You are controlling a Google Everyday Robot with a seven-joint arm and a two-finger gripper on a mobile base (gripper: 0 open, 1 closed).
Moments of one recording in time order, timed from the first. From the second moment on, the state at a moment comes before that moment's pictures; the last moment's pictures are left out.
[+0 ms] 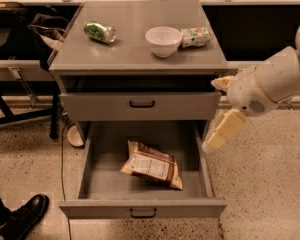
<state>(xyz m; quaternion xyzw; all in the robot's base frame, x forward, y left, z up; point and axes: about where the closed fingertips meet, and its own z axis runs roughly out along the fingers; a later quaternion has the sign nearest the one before) 0.489 -0.145 0.855 -0.58 0.75 0.14 0.28</state>
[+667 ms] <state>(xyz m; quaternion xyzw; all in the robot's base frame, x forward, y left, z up) 0.519 -0.120 0.784 -0.54 0.78 0.11 0.30</state>
